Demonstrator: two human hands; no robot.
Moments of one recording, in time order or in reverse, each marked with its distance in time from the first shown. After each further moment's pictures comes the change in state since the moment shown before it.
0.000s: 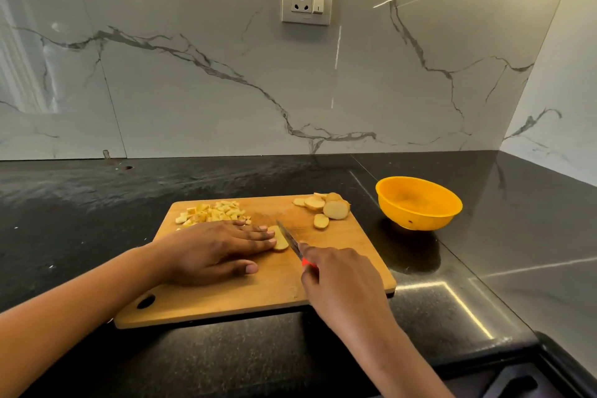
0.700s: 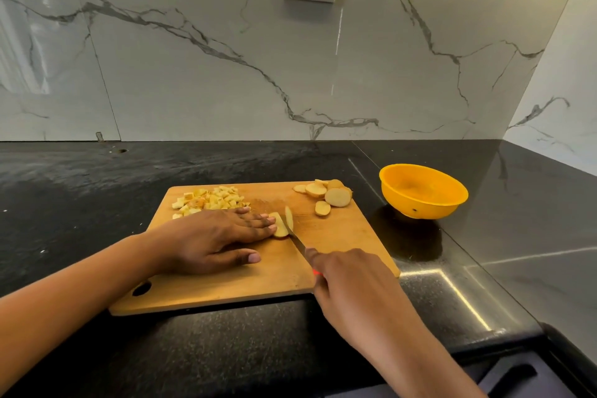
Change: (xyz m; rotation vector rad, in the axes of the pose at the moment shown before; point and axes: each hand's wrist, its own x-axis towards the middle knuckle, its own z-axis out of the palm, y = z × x) left_hand 0.002 0.007 -0.001 -0.084 -0.010 -0.009; right_hand -0.017 0.004 -0.011 -0.120 -0.116 -0.122
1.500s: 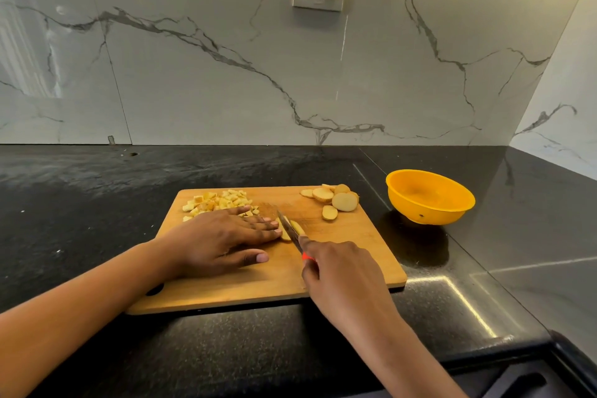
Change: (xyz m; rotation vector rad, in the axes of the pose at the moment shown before) left_hand -0.005 0.000 0.003 0.067 0.058 -0.055; right_hand 0.022 -0.014 0.010 0.082 0.088 0.069
